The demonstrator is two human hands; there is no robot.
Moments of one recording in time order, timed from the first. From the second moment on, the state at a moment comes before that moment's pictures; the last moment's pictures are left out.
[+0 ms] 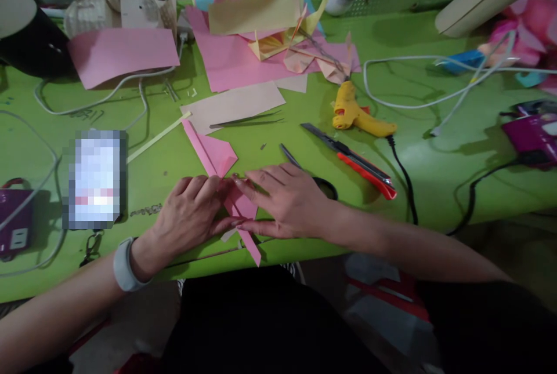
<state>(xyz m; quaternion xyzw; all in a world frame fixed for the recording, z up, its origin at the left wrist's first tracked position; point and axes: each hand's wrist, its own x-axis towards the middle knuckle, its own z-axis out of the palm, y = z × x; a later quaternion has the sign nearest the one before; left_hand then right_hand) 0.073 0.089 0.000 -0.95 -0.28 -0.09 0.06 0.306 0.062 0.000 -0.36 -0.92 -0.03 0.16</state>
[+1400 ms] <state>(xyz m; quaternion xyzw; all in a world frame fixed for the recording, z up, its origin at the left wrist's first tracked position) 0.069 0.089 0.000 -0.95 -0.30 -0.06 0.00 0.300 0.102 0.047 -0.58 -0.70 0.40 0.06</state>
